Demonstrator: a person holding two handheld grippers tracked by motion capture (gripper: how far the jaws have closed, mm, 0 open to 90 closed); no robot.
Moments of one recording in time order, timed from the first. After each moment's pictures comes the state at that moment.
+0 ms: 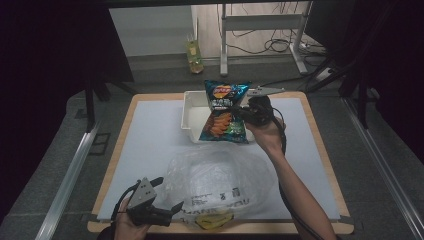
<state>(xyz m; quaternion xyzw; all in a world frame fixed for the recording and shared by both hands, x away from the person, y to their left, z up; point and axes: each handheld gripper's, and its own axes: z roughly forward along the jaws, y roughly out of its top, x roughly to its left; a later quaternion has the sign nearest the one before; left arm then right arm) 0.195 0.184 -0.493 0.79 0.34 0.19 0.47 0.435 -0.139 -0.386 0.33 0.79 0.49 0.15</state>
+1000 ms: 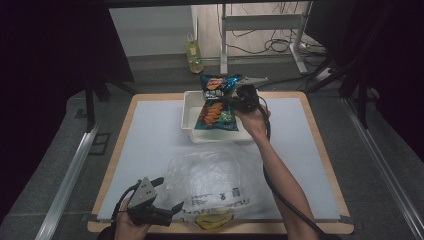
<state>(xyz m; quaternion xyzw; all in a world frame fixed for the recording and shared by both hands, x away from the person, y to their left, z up) 0.196 0.184 -0.494 0.79 0.35 0.18 0.47 0.504 -0.108 -0.414 0.34 0.79 0.49 0.14</state>
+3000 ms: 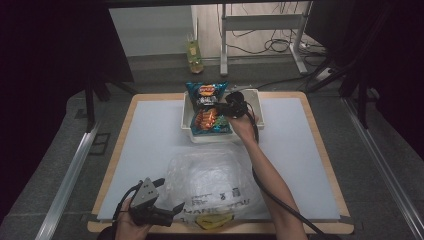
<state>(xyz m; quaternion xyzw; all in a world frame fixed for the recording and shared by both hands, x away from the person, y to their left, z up) 0.197 0.182 -0.497 0.80 0.35 0.18 0.46 0.535 -0.084 -0.471 0.38 0.80 0.44 0.15</state>
